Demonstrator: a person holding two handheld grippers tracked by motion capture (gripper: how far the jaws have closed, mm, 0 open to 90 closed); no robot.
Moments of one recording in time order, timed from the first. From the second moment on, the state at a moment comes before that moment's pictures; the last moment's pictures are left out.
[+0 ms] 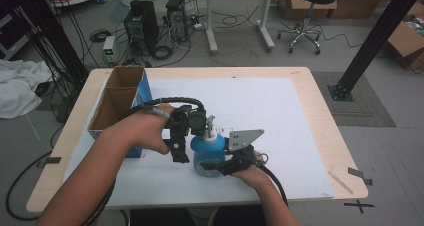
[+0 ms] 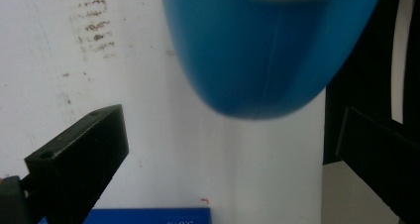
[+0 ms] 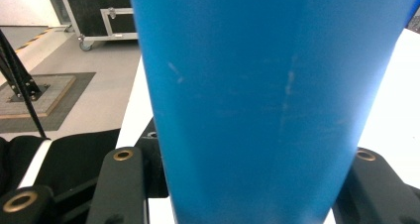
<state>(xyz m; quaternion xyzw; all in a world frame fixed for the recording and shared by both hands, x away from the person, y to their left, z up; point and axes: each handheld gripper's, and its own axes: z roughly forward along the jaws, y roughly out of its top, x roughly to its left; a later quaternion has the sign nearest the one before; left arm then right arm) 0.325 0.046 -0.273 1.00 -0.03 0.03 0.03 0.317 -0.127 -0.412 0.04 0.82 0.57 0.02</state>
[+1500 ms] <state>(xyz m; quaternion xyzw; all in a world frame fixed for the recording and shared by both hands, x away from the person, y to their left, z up) 0.316 0.038 -0.270 1.00 -0.03 0.03 0.01 0.321 -0.078 -0.410 0.01 0.81 0.59 0.00</state>
